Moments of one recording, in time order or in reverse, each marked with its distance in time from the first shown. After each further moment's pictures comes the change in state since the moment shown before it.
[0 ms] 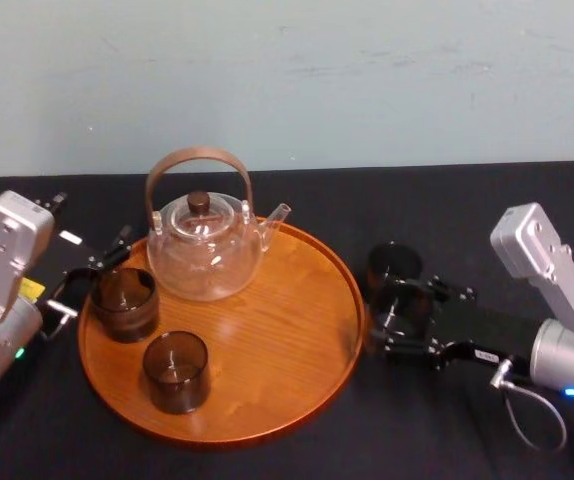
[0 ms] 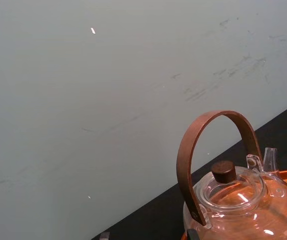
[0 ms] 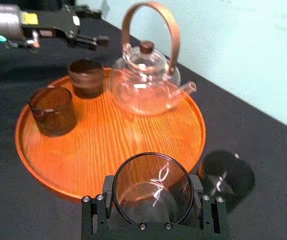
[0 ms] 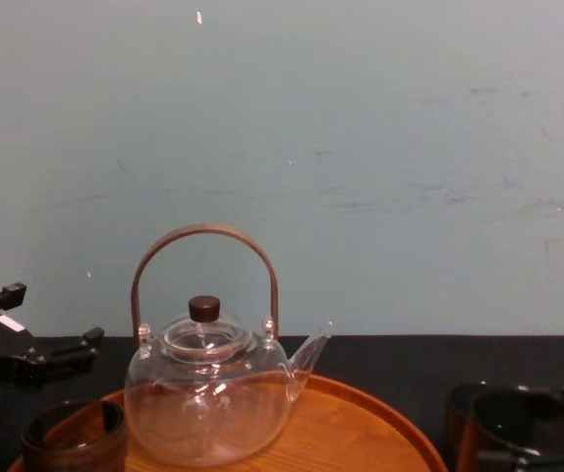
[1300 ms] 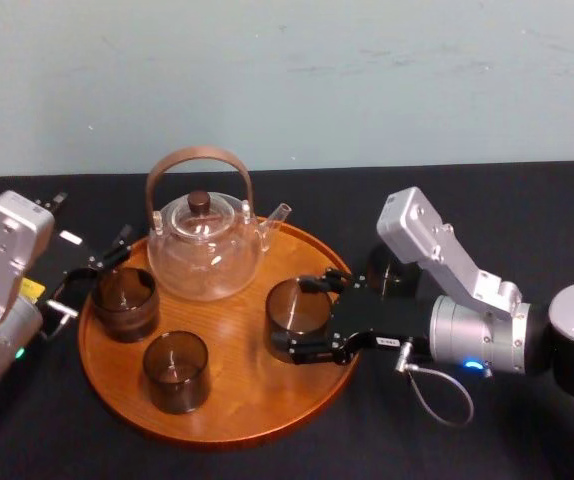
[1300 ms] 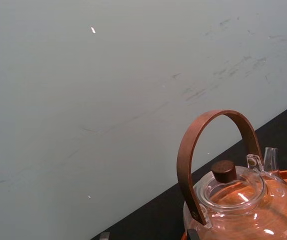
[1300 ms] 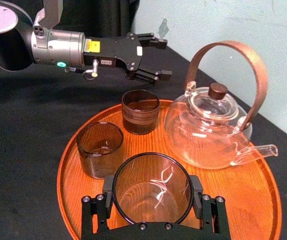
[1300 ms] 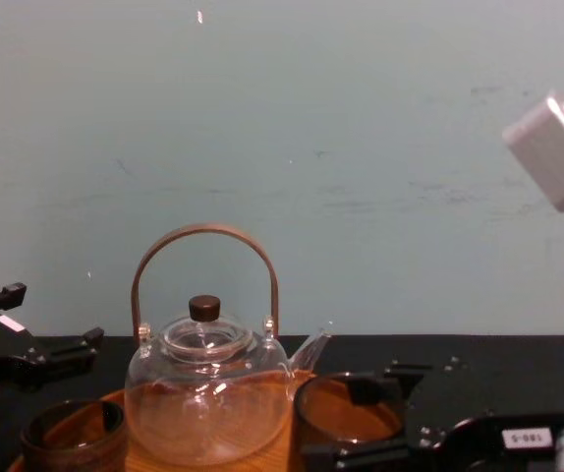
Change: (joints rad) left arm 0.000 0.000 0.000 0.000 0.000 0.000 0.000; right arm 0.261 -0.104 -0.252 0.140 -0.006 -0.031 0.091
